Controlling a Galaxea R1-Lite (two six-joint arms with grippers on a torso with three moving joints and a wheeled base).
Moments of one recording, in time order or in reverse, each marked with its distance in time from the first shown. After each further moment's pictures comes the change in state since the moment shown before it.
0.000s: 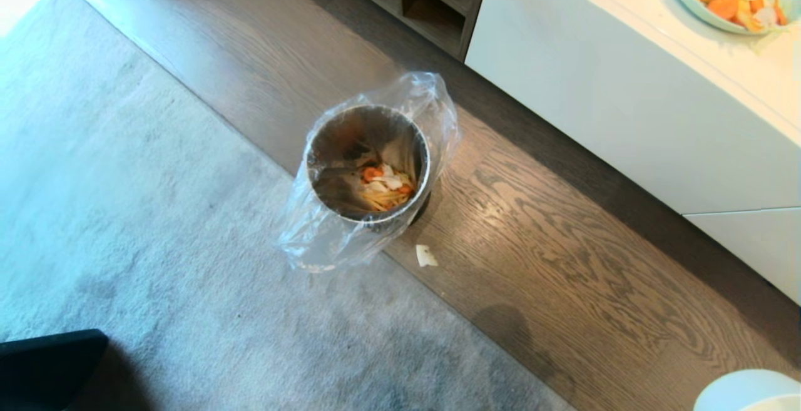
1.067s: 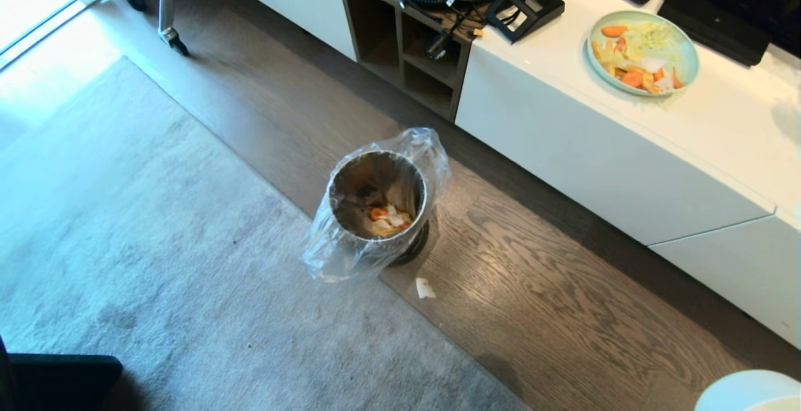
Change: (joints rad) left arm 0.000 0.000 0.000 0.000 0.000 -0.001; right arm 0.000 0.000 0.000 0.000 0.000 -0.001
